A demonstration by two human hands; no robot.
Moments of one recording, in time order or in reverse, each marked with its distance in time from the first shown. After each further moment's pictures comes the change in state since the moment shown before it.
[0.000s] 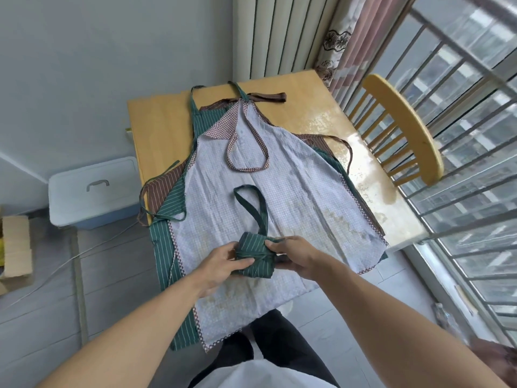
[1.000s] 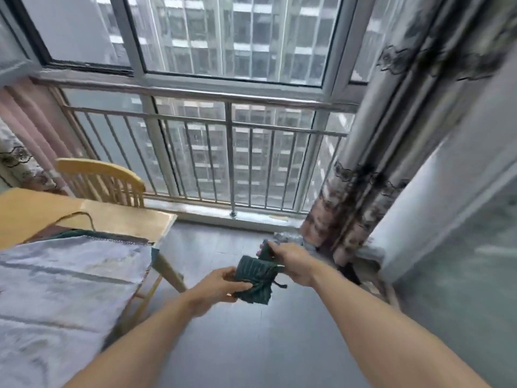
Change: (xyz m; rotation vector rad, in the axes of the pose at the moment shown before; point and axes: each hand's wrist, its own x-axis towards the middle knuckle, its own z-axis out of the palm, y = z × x) left_hand -0.132 -0.088 0.451 0.871 -0.833 -0.002; right_hand -0.414 0.328 -0.223 0.688 0.698 -0.452
